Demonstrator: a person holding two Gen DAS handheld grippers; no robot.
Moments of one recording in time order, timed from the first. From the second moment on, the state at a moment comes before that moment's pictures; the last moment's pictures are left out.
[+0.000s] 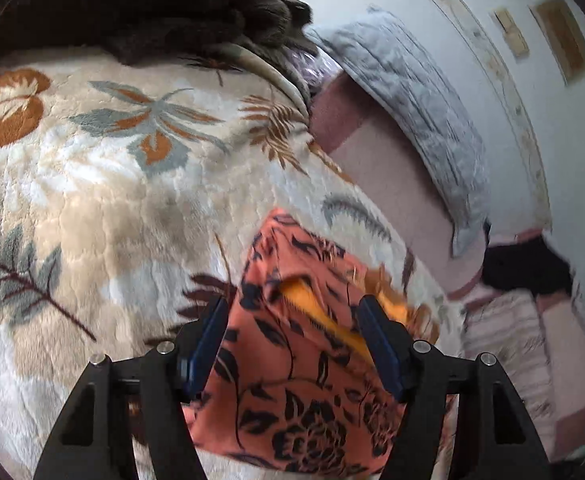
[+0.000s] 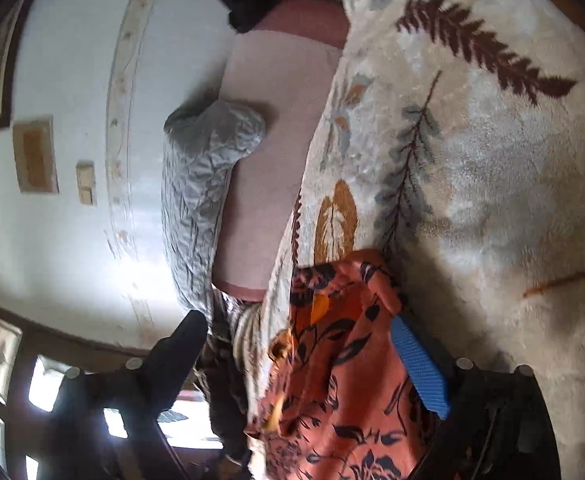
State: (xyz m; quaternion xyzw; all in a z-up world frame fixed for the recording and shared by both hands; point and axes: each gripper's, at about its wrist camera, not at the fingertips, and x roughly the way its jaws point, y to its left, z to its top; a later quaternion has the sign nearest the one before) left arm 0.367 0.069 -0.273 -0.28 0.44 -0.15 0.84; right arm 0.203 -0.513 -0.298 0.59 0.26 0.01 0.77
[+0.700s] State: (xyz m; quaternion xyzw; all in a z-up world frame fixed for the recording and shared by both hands) left arm 0.457 0.009 -0.296 -0.29 0.46 -0.23 0.81; right arm 0.324 -0.353 -0.305 0.29 0.36 0.06 0.88
